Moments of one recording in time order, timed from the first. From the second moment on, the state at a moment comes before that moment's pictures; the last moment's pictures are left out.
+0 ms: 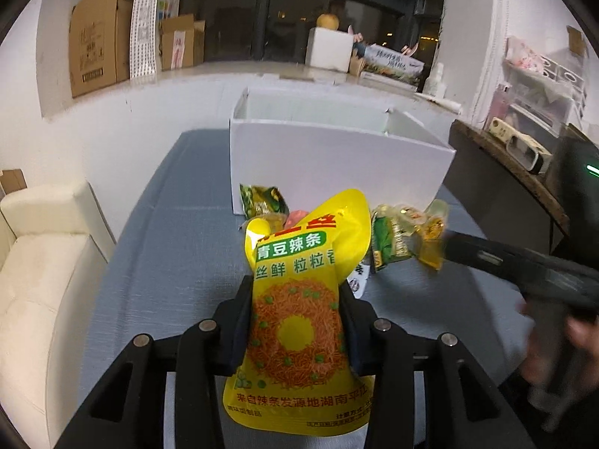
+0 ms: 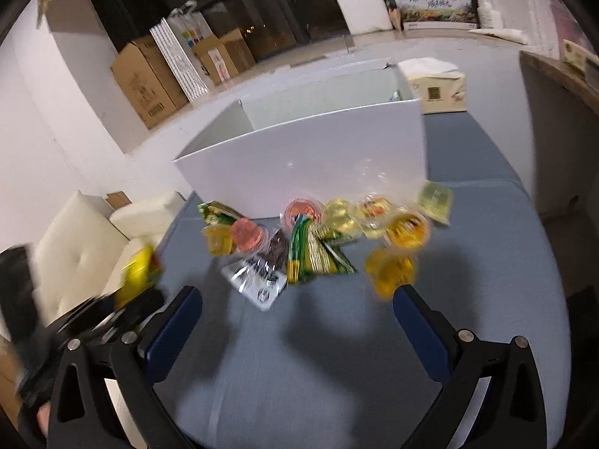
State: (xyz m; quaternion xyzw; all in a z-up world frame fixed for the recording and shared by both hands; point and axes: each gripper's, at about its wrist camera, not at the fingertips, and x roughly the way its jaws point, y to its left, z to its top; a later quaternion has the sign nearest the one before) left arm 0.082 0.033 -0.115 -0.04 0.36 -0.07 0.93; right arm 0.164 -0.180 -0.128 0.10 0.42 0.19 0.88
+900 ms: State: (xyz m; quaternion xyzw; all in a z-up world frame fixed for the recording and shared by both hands) left arm 0.095 0.030 -0.103 -0.03 0.35 -0.09 0.93; right arm 0.180 -0.174 -0.103 0.06 0.39 0.21 0.89
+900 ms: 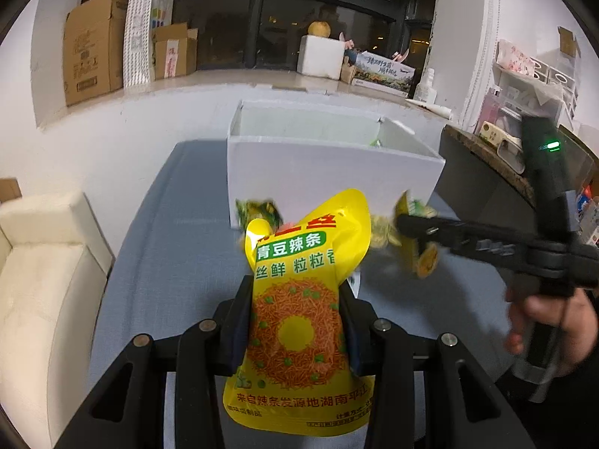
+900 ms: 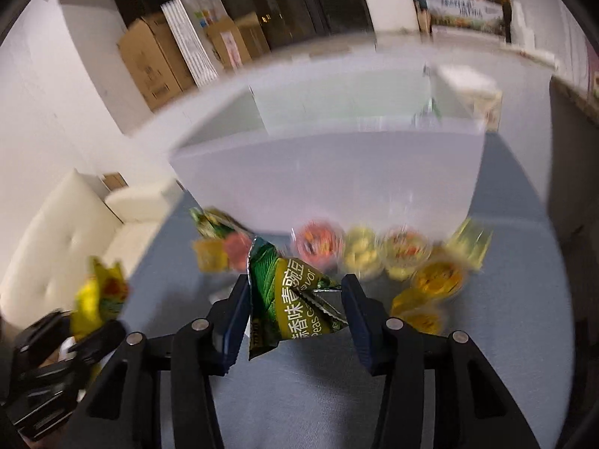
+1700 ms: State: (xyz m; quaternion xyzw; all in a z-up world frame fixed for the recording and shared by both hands) left arm 0.332 -0.023 -0.056 0.02 0.37 -0.08 0.93; right arm 0.326 -0.209 -0.044 0.07 0.35 0.16 0.92
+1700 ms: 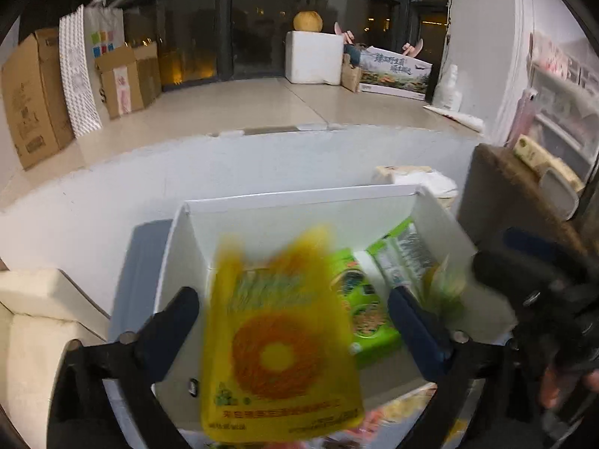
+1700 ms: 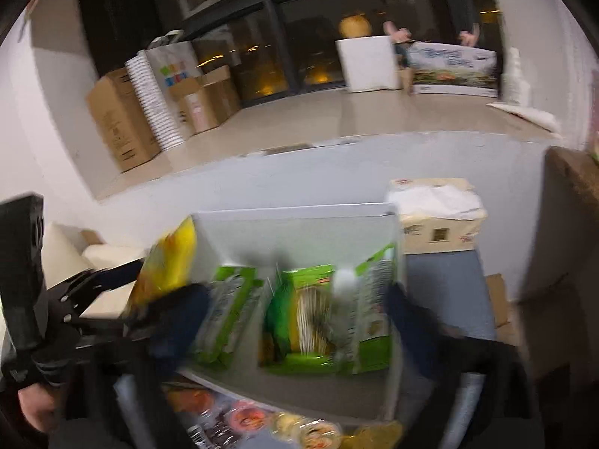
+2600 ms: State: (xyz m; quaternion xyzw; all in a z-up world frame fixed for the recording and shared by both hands) left arm 0.133 0.005 -0.079 -0.02 0.35 -0.09 0.93; right arm 0.153 -0.235 -0.079 0.10 0.34 0.15 0.92
